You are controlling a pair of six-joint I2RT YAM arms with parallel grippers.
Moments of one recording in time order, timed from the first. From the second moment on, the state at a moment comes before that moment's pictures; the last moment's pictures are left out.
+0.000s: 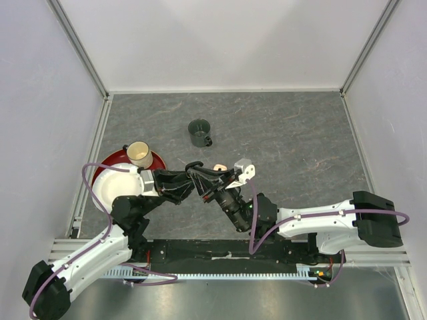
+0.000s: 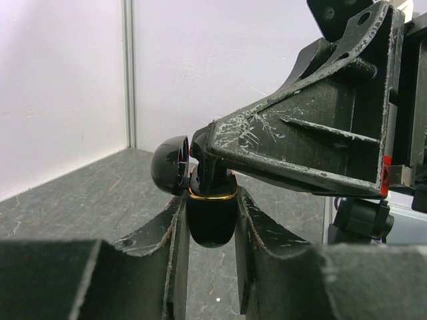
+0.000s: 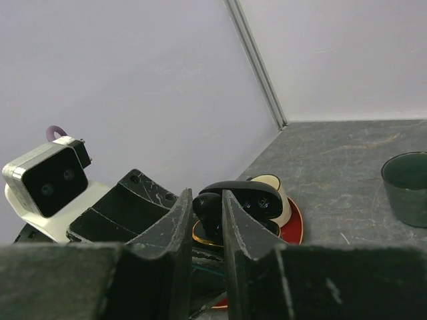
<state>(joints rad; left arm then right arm) -0.67 0.59 0.16 0.97 0.40 -0.30 1.45 1.36 0.75 1.09 0.72 0.18</state>
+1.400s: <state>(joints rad) -0.67 0.58 0.16 0.97 0.39 -0.30 1.50 1.32 0.78 0.95 0.76 0.08</state>
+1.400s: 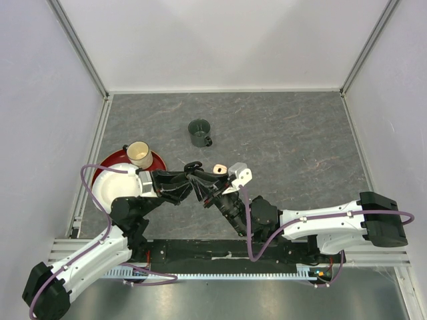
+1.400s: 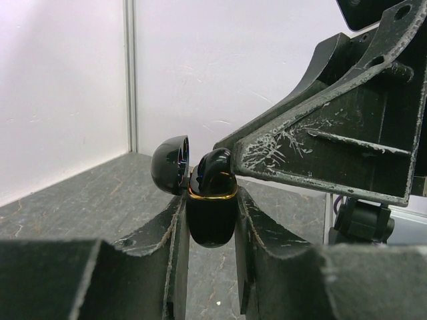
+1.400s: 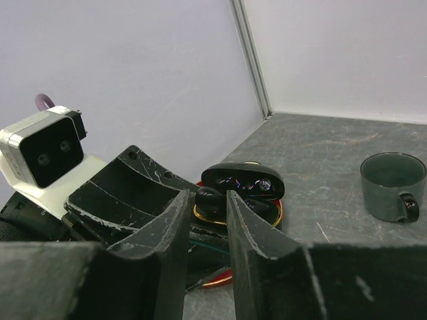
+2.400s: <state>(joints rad) -0.67 0.57 0.16 0.97 0.39 -0.30 1.50 1.21 0.78 0.95 0.81 0.09</state>
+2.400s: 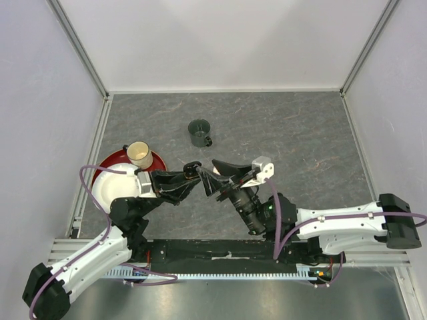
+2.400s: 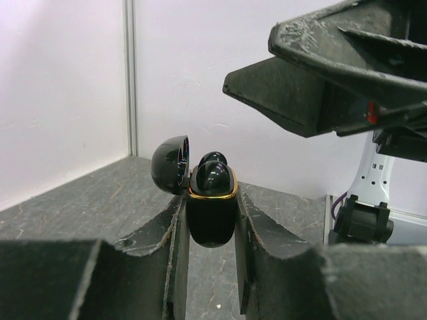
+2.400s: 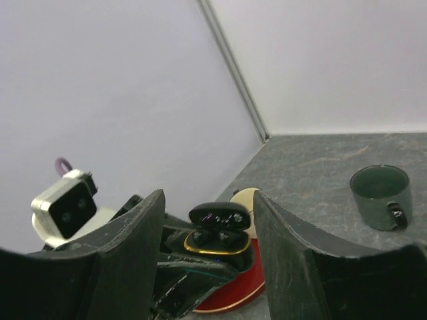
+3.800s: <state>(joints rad) -0.67 0.59 0.21 0.91 0.57 -0.32 1.05 1.10 1.05 -0.11 0.23 0.58</state>
